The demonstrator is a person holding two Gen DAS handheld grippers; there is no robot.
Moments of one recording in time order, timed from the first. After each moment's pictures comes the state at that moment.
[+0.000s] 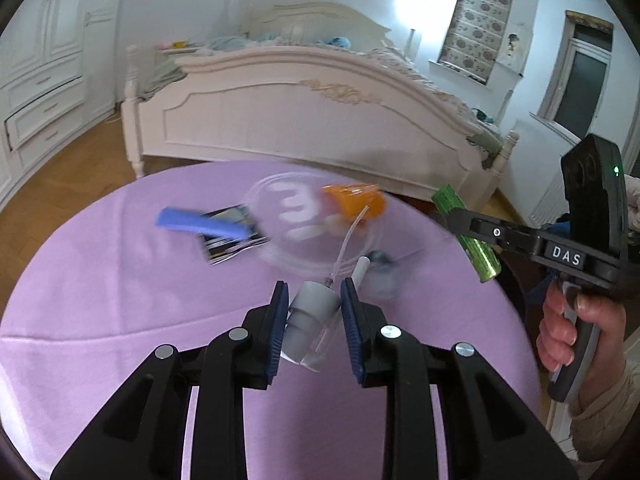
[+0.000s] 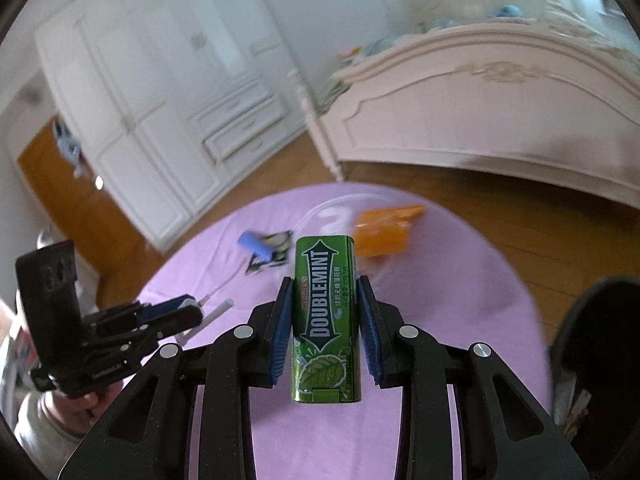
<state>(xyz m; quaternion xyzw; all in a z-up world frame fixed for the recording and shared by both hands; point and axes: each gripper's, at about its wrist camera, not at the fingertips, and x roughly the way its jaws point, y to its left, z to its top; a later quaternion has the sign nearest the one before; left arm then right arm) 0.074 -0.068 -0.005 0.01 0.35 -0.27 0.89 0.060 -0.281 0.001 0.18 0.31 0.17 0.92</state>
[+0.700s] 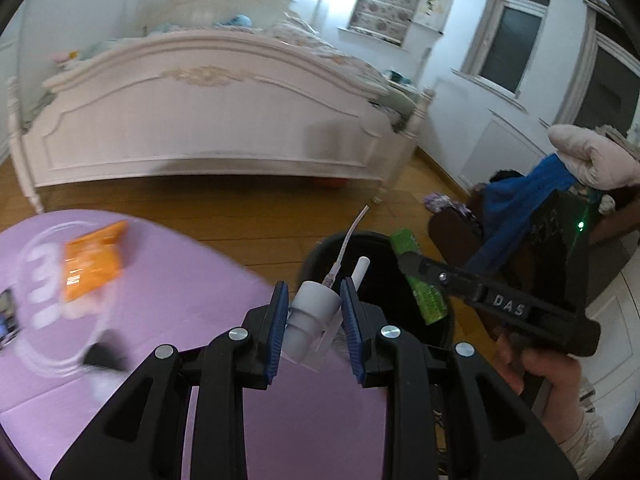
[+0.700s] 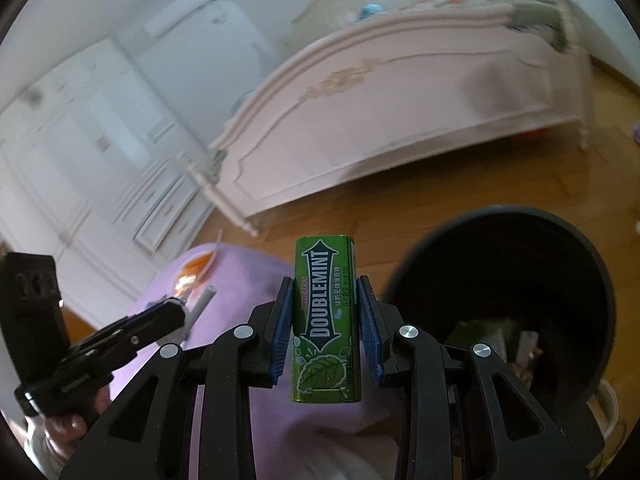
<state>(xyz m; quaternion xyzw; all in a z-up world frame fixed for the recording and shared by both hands) 0.076 -0.287 -0.012 0.05 0.37 -0.41 0.83 -0.007 -0.471 -0.068 0.33 0.27 0.00 0.90</state>
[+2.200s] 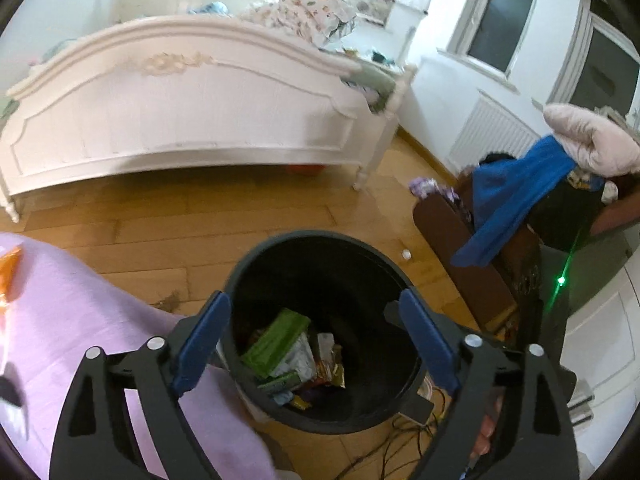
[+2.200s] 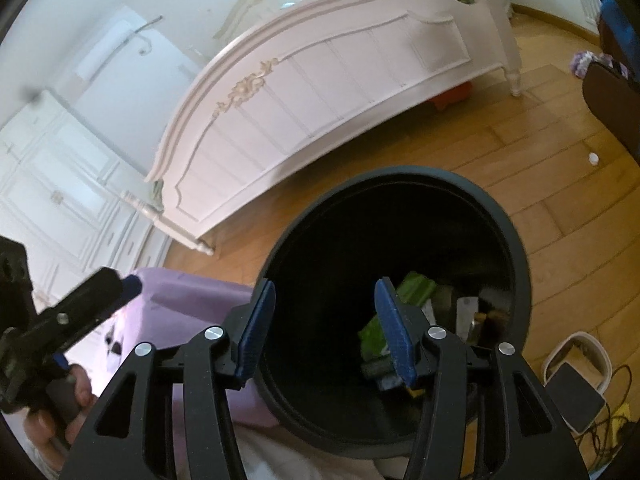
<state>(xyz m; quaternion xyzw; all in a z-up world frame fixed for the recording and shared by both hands) 0.064 -0.371 -0.032 0.06 0.38 -0.42 0.82 -0.045 -0.529 -0.136 0.39 0.29 -0.07 0.87</state>
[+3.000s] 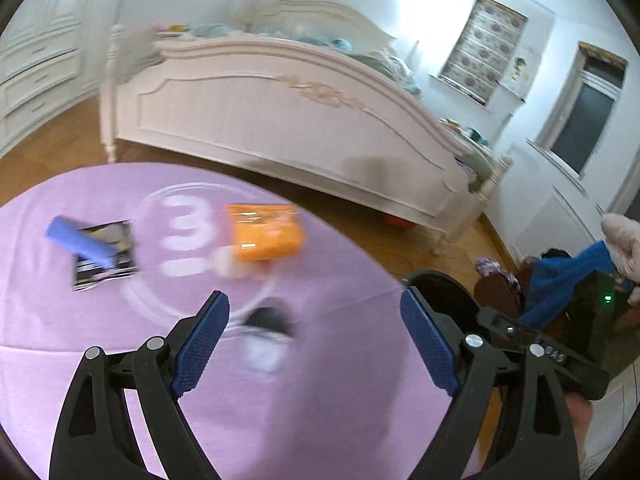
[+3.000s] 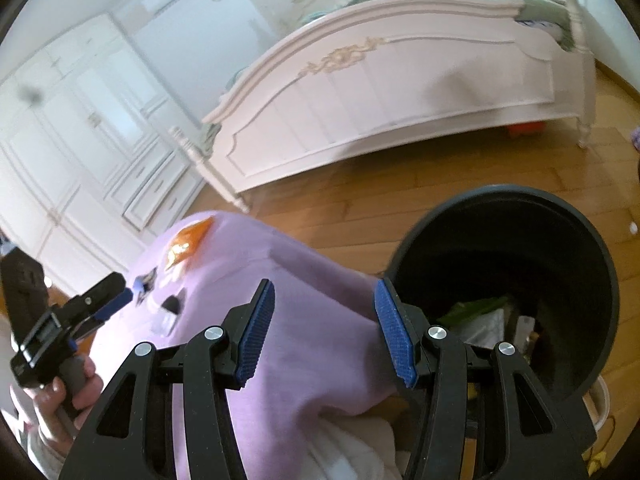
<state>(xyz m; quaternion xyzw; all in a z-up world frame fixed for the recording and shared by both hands) 0.105 -0.158 -0.012 -0.06 0.37 -0.26 0.89 0.013 -0.408 -0.063 0.28 0.32 0.02 0.91</state>
